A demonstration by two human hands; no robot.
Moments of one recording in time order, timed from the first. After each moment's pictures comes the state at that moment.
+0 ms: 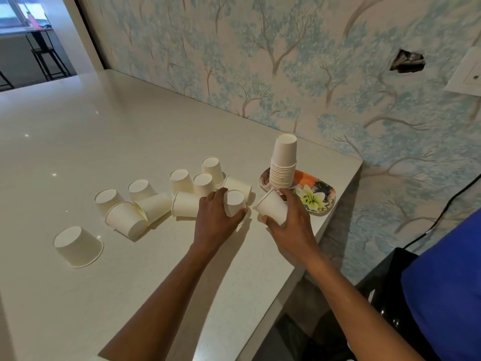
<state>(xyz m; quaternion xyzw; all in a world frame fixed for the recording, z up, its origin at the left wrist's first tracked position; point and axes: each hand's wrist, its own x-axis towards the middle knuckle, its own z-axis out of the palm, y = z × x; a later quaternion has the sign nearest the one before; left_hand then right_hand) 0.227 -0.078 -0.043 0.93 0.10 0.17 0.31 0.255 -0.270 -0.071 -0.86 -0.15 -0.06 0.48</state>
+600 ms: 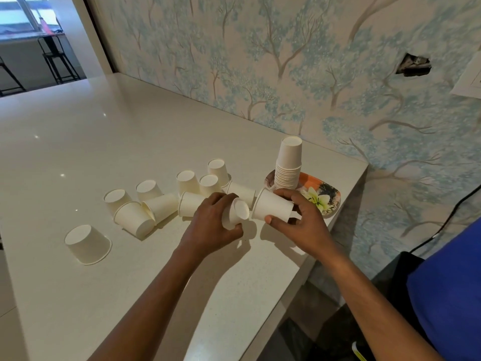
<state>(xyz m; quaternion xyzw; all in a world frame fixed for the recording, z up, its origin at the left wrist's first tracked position) 0.199 -0.052 -0.028 0.95 -0.04 0.17 0.27 0.247 -0.284 -0.035 -0.77 -0.21 0.01 0.60</state>
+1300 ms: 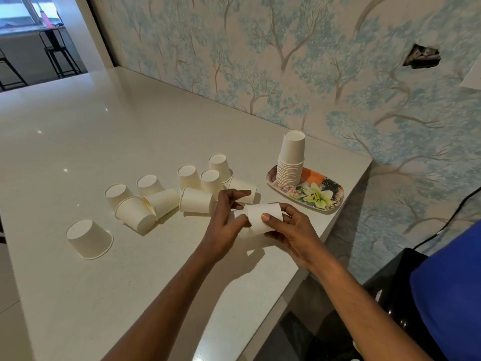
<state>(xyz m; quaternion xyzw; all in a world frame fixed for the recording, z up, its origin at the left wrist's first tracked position) 0.194 -0.081 -0.043 0.79 -0.01 0.11 0.60 0.237 -0.265 -0.054 -0.58 -0.04 0.21 0.78</state>
